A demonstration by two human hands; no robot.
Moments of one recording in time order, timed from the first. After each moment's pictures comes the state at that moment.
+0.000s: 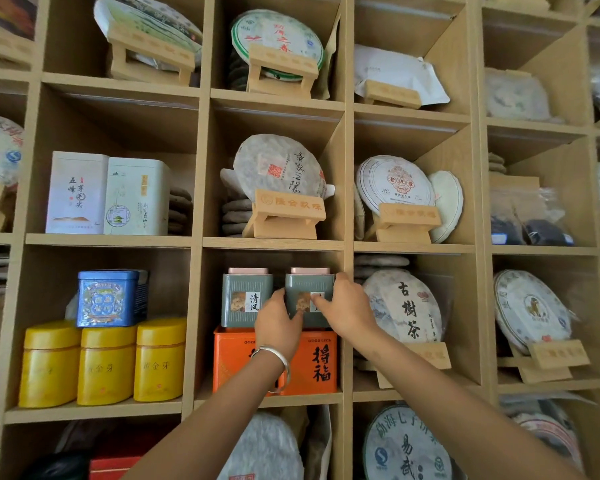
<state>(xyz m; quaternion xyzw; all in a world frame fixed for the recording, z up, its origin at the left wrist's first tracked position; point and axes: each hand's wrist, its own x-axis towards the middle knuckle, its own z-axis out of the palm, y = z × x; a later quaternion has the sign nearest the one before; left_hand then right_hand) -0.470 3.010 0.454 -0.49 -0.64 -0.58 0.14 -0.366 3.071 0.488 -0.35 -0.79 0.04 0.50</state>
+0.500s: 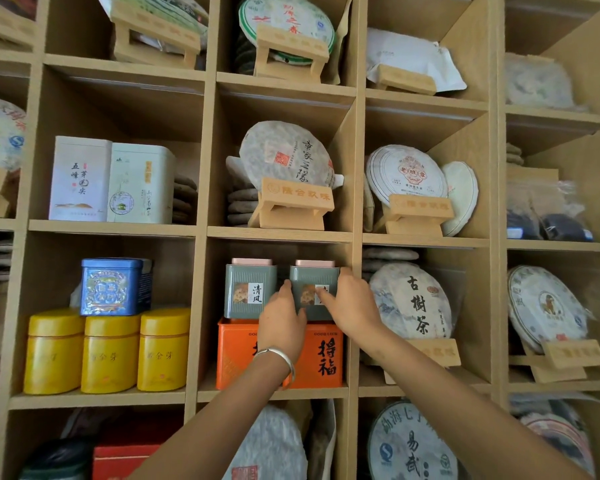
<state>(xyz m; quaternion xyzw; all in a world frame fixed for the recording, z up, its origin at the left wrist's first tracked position) -0.472 3.010 0.448 -0.49 -0.70 -0.49 0.18 -0.371 3.073 0.482 -0.34 -0.80 0.04 0.49</state>
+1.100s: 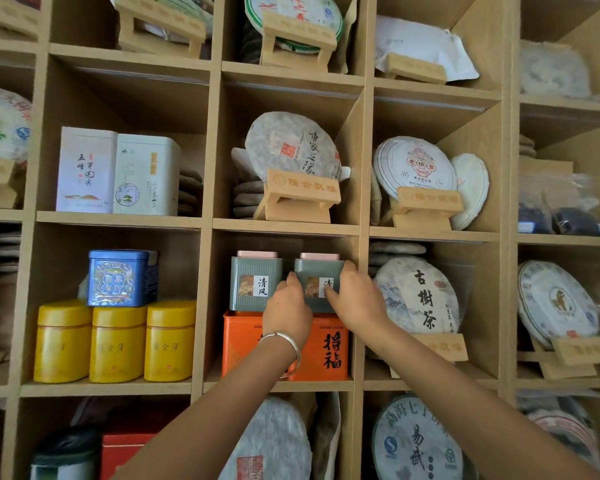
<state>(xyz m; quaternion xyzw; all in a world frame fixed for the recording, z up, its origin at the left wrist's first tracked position) -0.470 3.010 0.458 -0.48 -0.73 -0.45 0.19 -0.374 3.073 0.481 -0.36 -0.81 -0.03 0.46</state>
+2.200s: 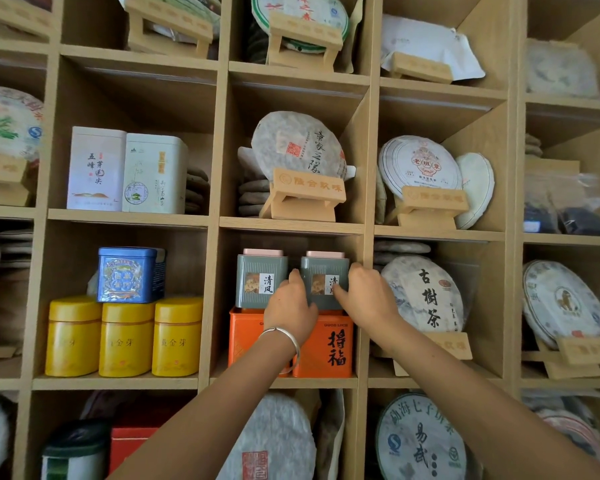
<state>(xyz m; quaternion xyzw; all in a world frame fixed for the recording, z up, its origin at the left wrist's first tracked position) -0.476 3.004 0.458 -0.51 -0.72 -0.43 0.19 -0.368 3.079 0.480 -0.35 -0.80 -0.09 0.48</state>
